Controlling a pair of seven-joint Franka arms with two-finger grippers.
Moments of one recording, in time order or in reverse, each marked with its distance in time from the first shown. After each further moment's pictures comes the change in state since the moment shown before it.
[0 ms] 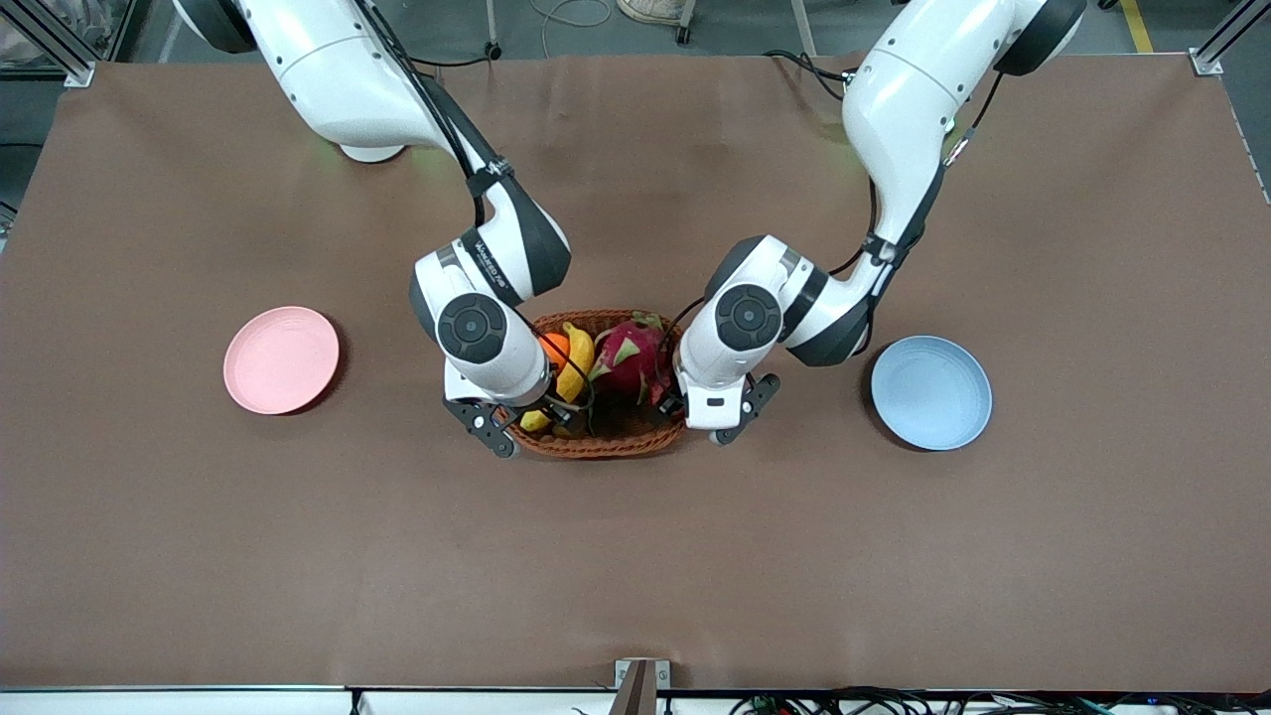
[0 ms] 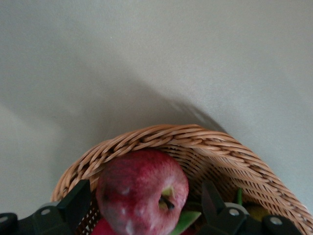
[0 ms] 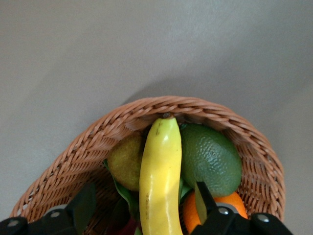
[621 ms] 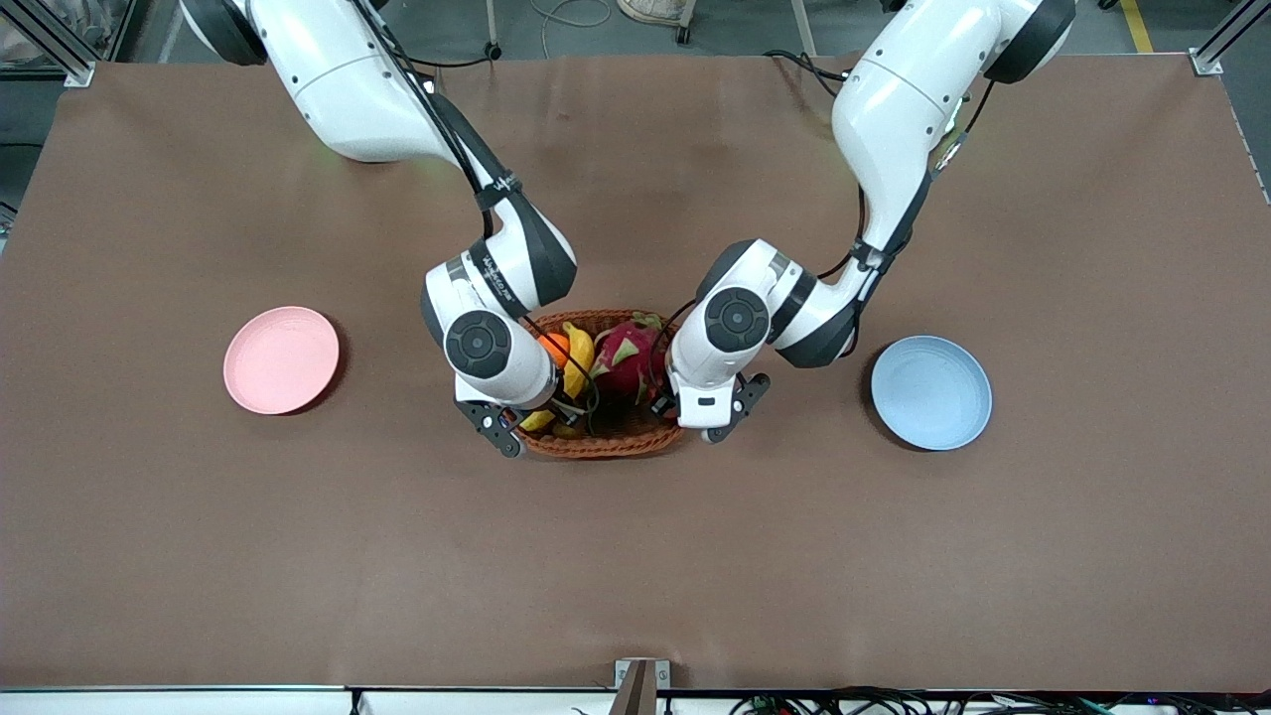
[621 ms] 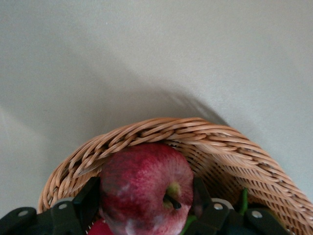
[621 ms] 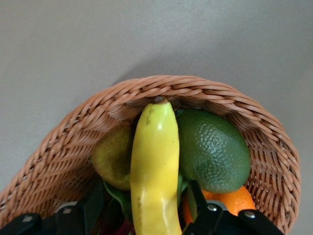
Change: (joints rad) left arm -0.010 0.013 0.001 0.013 -0.001 -0.002 -0.008; right arm 0.003 0.042 -0.001 0.000 0.056 -0.002 0.009
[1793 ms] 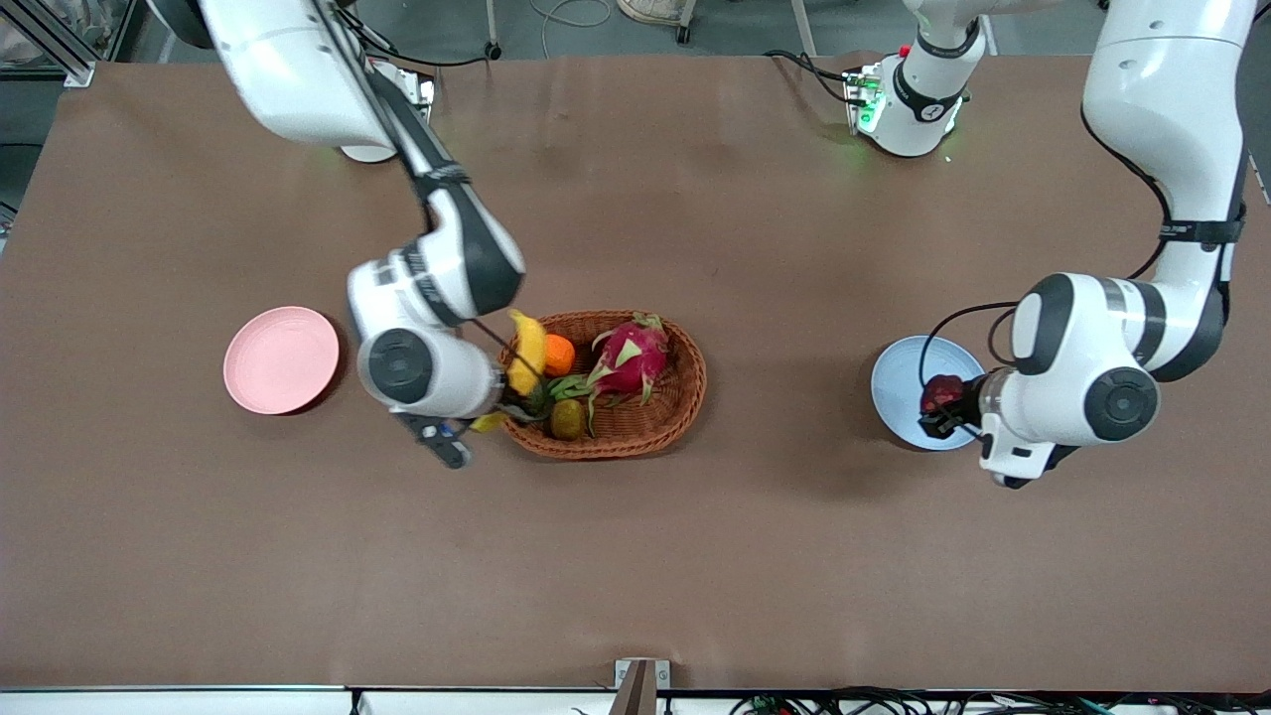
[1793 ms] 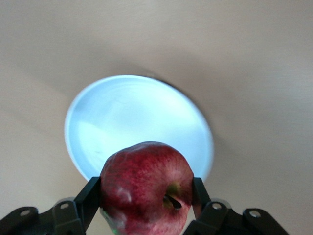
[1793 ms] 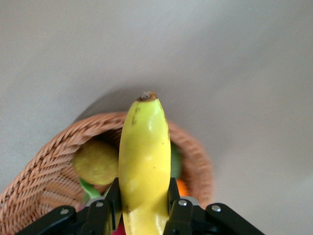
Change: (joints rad) left arm 0.573 -0.240 0.026 -0.238 0.100 -0.367 0.763; right arm -0.135 -0.112 -0.033 0.083 0.026 -0.333 -0.208
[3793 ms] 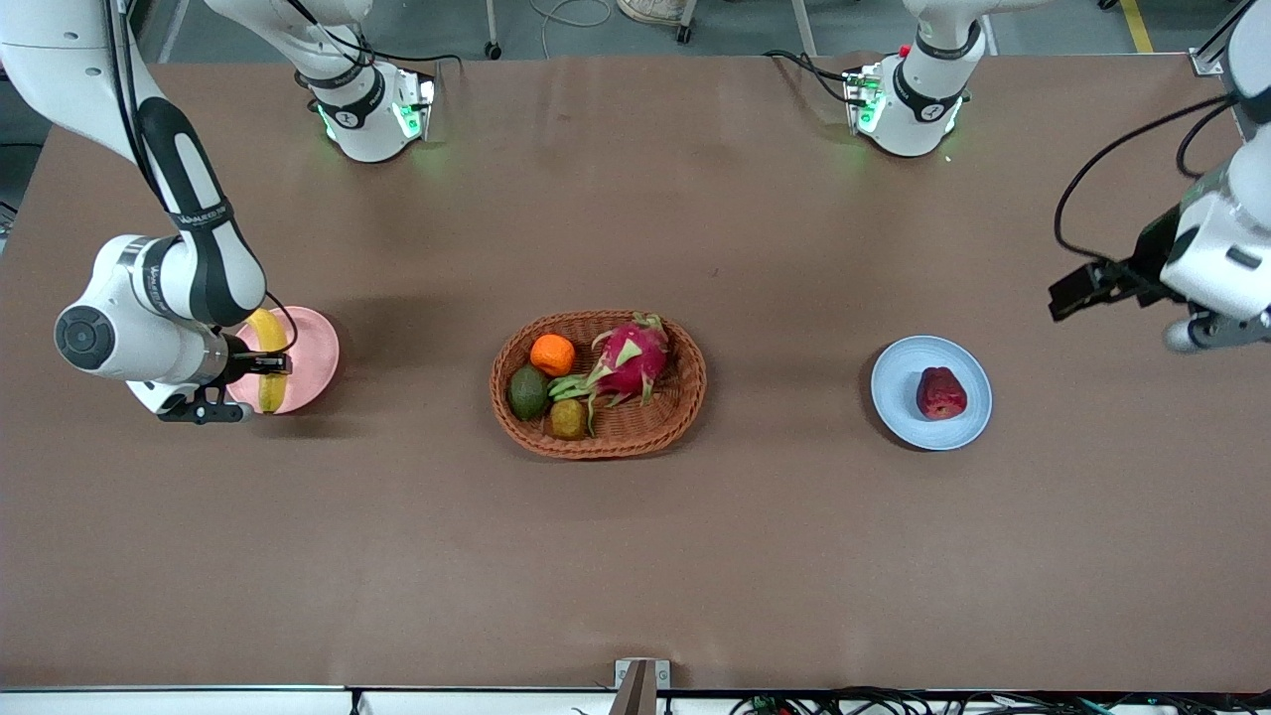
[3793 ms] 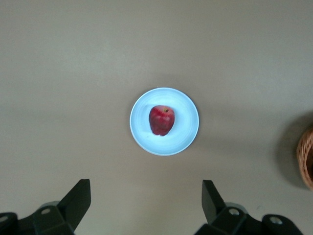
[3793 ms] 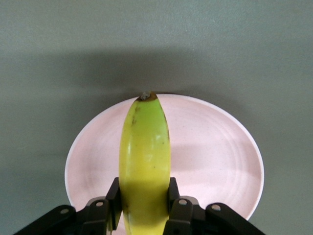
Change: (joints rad) left arm 0.035 -0.469 -0.038 0.148 0.001 -0.334 0.463; right arm -0.517 -0.229 -0.009 -0.709 -0.208 0.443 -1.144
